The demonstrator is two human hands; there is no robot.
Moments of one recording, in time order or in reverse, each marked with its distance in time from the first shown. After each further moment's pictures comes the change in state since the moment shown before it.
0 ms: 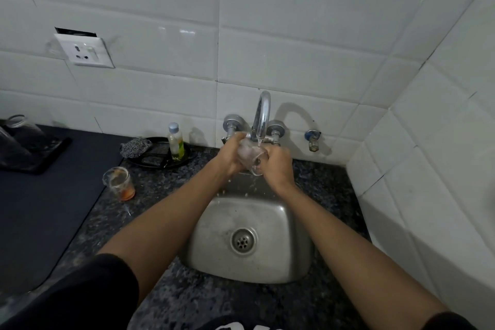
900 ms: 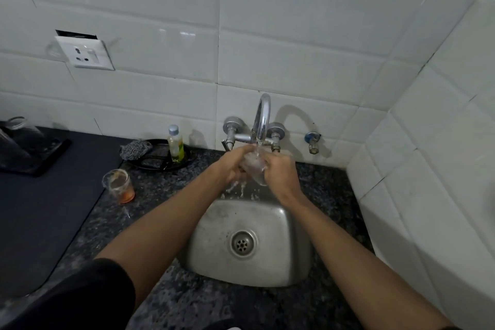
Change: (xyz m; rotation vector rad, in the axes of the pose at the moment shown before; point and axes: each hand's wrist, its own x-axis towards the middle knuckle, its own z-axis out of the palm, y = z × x) left_hand 0.019 -0.016 -0.010 0.169 0.017 -0.035; right_hand -0.009 0.018 -0.005 -0.193 -0.030 -0.176
